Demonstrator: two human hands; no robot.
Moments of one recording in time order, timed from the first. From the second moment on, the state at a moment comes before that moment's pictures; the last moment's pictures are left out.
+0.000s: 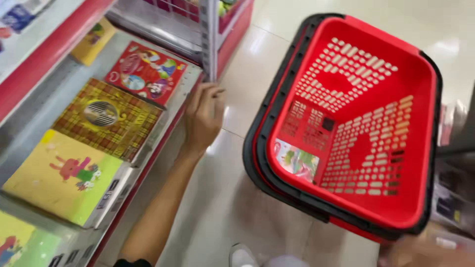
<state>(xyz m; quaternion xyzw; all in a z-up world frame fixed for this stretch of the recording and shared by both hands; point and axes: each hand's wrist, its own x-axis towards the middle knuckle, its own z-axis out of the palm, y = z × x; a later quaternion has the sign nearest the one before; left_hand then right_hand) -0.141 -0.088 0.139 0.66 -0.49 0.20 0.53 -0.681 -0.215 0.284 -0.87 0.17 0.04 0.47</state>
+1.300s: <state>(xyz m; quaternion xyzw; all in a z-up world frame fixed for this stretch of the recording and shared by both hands) -0.331 -0.315 0.031 0.70 -0.70 -0.13 -0.11 -0.404 -0.420 -0.023 -0.79 0.11 0.55 0.24</state>
